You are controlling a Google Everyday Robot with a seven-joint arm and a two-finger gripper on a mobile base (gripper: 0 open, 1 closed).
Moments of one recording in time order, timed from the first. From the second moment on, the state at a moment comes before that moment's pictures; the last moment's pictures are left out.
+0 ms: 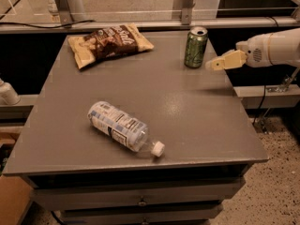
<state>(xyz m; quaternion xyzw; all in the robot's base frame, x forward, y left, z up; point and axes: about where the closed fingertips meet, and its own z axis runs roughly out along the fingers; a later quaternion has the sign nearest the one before) 0.681 -0.240 0.875 -0.31 0.81 0.22 0.46</state>
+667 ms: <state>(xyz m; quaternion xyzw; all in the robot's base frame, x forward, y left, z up) 0.711 -0.213 0.876 -0.28 0.75 0.29 0.52</state>
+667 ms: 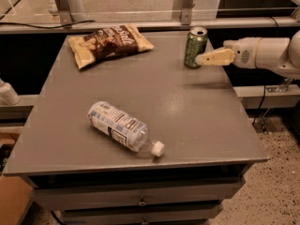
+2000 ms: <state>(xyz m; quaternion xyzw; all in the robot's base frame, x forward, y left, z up) 0.737 -0.166 0.877 -0.30 0.70 0.33 0.56</state>
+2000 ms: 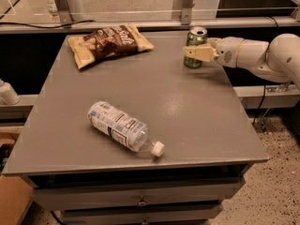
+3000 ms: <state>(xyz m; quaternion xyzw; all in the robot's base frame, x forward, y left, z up) 0.704 -0.170 0.918 -0.32 0.69 0.34 0.55</state>
